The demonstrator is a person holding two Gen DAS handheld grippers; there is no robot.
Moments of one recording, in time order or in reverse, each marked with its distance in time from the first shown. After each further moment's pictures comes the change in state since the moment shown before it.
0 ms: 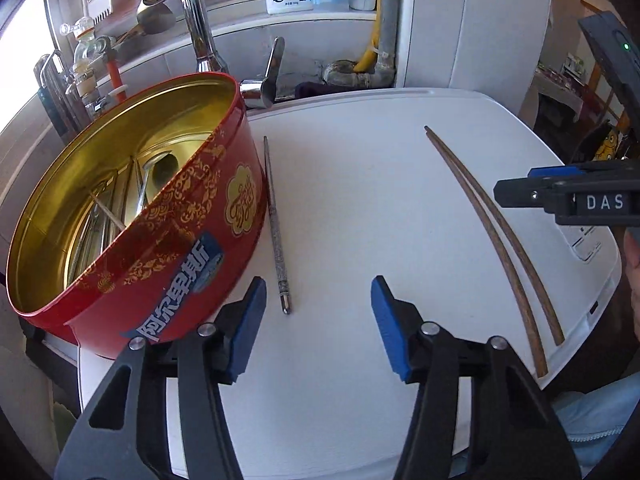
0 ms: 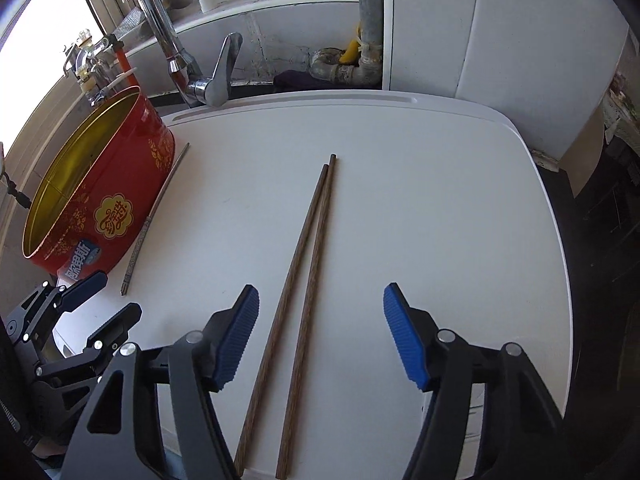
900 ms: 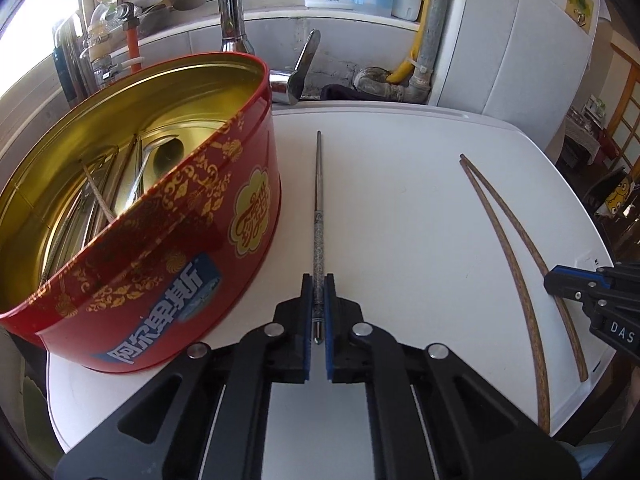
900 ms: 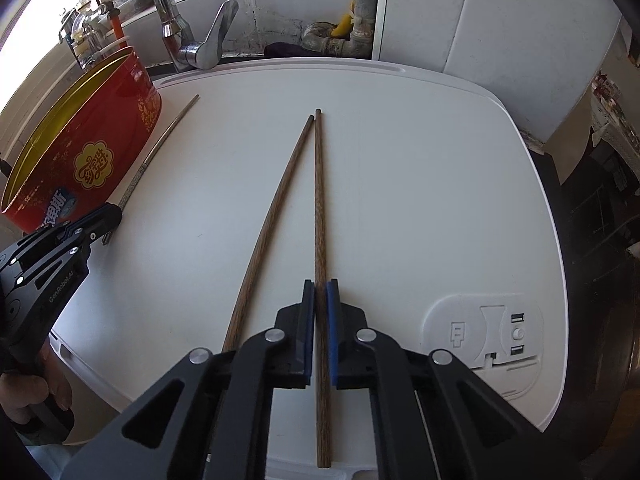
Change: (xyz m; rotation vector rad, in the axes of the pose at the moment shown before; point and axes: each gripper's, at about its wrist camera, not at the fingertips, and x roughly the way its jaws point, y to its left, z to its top) left arm 0.024 0.014 0.011 -0.140 -0.016 -0.013; right arm 0.005 0.002 -0.027 -0.026 0.034 -0.076
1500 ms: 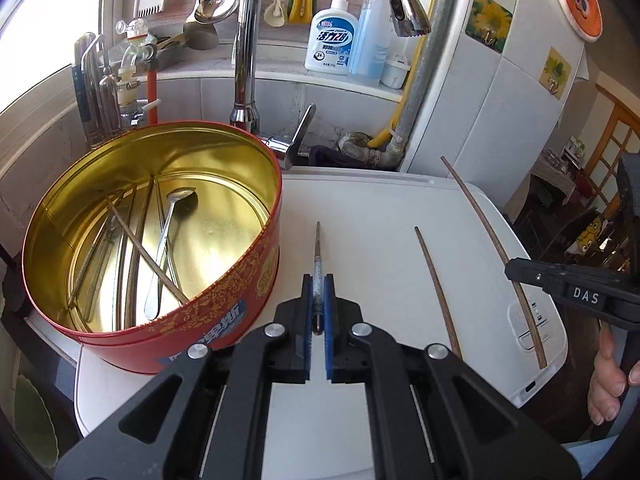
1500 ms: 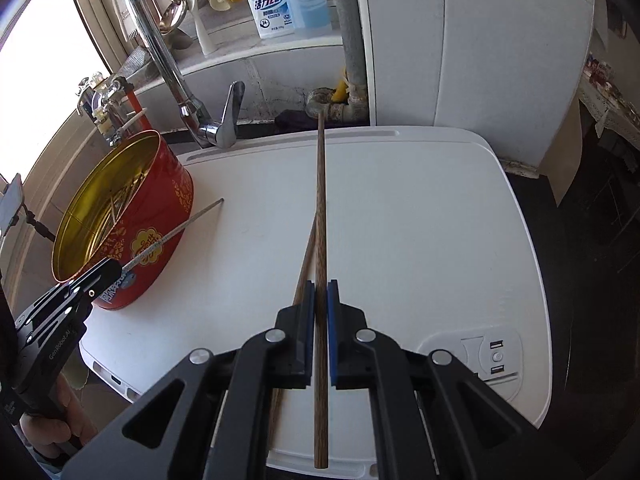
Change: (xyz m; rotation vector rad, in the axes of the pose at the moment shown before) left arm -0.079 0.016 0.020 -0.064 -0.138 -0.095; right arm -0.064 -0.010 0.033 0.096 -0.149 0.119
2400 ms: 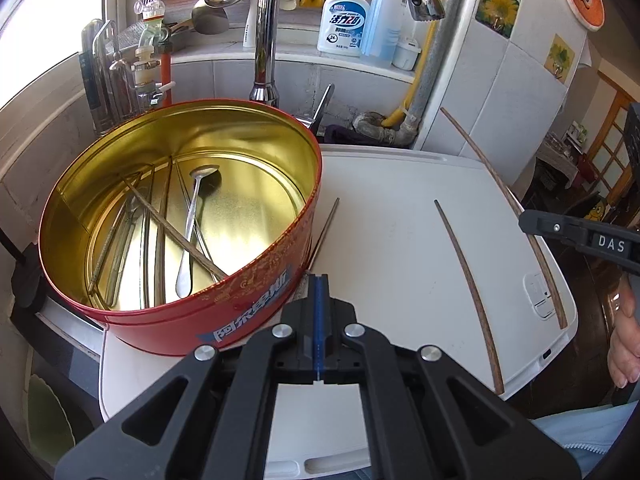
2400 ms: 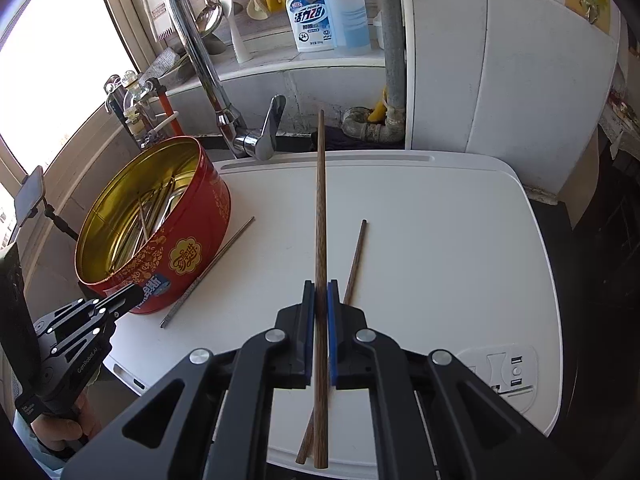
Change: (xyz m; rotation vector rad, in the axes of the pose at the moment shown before) left arm 0.002 0.026 -0.018 0.027 0.080 0.006; right arm -0.004 0.025 0.006 -0.053 -0.014 0.044
